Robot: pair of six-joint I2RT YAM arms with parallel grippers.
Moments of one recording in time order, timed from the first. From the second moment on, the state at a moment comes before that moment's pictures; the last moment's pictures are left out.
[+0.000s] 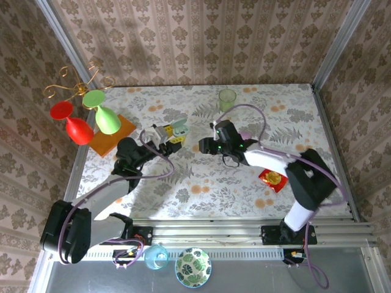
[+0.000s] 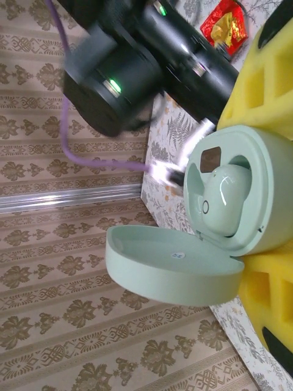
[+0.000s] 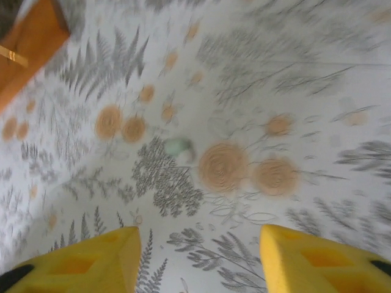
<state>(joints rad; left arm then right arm) -0.43 1.13 0.47 0.78 0.65 0.04 0.61 1.72 1.02 -0.02 -0.14 0.50</state>
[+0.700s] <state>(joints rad) -0.48 1.06 0.47 0.65 0.65 0.07 0.59 2.29 1.63 -0.21 -0.50 0.32</state>
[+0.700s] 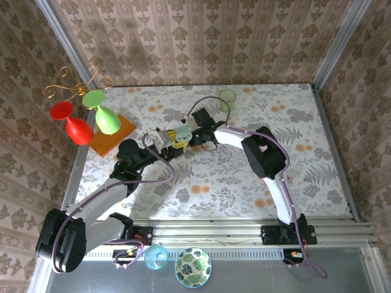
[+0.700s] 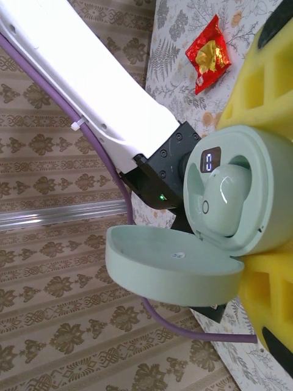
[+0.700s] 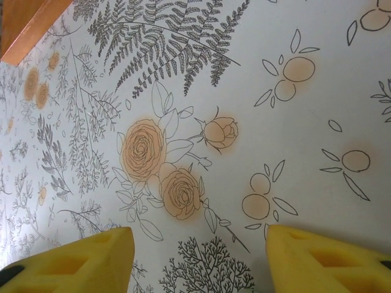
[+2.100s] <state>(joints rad) -0.48 1.10 0.47 0.66 0.65 0.08 0.59 2.15 1.40 -0.19 -0.47 0.26</state>
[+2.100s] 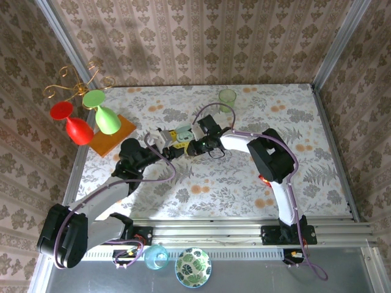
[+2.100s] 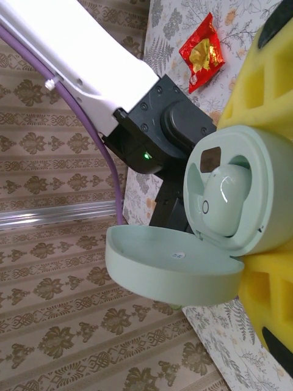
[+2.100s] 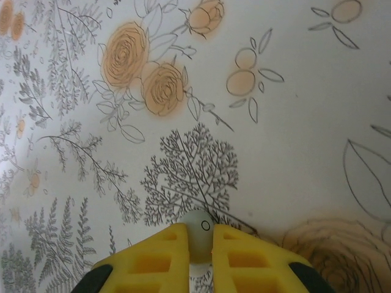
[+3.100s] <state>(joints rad) -0.48 1.30 0.47 0.79 0.63 0.05 0.66 1.36 1.00 -0.16 -0.12 0.25</state>
